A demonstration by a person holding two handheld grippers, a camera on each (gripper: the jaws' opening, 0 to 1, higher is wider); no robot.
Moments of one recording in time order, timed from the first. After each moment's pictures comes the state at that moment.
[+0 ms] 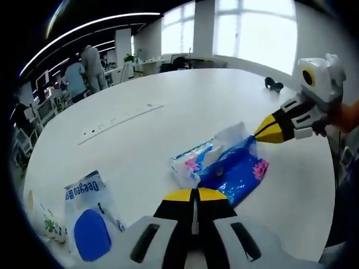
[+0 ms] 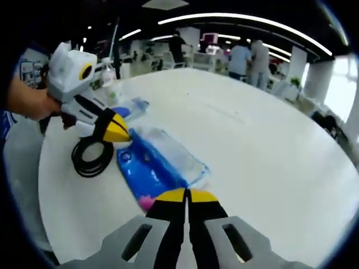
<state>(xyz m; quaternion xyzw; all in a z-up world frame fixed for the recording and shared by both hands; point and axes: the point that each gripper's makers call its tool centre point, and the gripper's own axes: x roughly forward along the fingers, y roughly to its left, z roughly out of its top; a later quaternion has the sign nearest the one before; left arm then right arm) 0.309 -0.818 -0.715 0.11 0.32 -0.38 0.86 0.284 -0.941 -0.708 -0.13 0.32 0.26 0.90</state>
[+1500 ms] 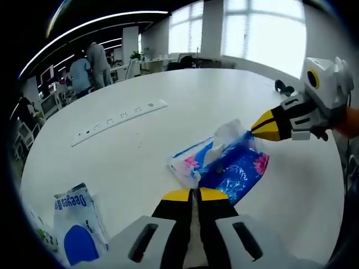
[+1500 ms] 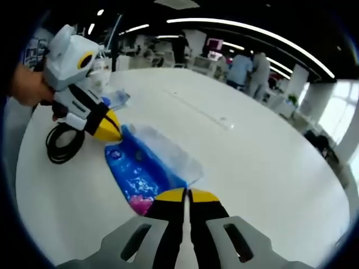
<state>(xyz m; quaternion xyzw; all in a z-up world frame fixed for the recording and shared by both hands) 0.338 -0.842 -0.726 0.10 0.32 -0.36 0.87 0.327 -0.969 -0.714 -0.20 0.29 0.25 0.90</state>
